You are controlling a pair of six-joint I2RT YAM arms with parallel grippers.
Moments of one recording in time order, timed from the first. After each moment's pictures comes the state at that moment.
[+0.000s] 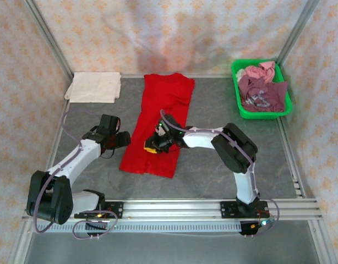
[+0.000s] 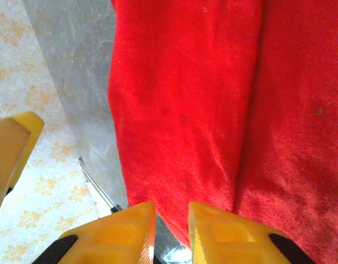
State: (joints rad) left arm -0.17 1.24 0.74 -0.53 -0.01 -0.47; right arm 0.80 2.01 1.20 -0.01 -0.61 1.14
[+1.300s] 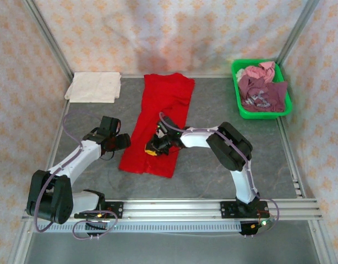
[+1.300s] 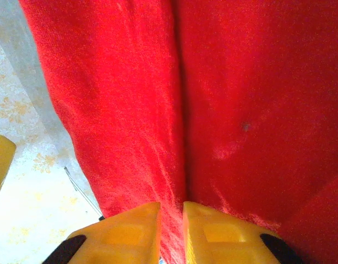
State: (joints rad) left arm -0.17 1.25 0.71 -0.52 -0.01 -0.47; right arm 0.81 2.07 1.23 -0.06 -0.60 1.15
